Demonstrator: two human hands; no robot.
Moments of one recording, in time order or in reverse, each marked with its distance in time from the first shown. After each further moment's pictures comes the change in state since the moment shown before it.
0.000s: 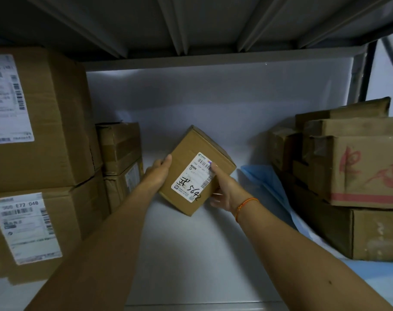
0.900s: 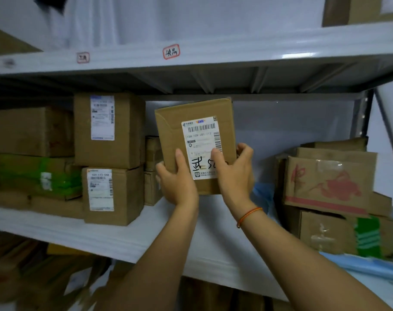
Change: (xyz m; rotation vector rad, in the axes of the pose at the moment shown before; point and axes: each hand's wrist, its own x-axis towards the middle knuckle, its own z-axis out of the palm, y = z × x) left_hand -0.222 0.082 0.046 -0.681 0.883 0.132; right_hand -0.190 -0.033 -0.005 -0.487 0.315 -0.988
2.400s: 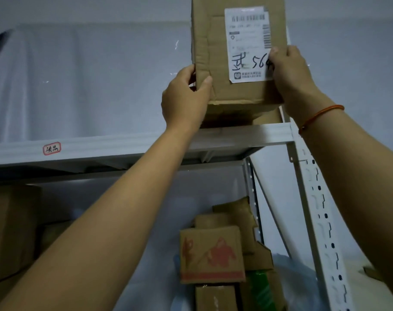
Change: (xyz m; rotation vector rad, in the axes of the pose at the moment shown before) left_hand -0.171 0.283 0.168 -0.158 -0.562 0.926; right_hand 0.218 -0.170 -0.355 0.029 0.319 -0.357
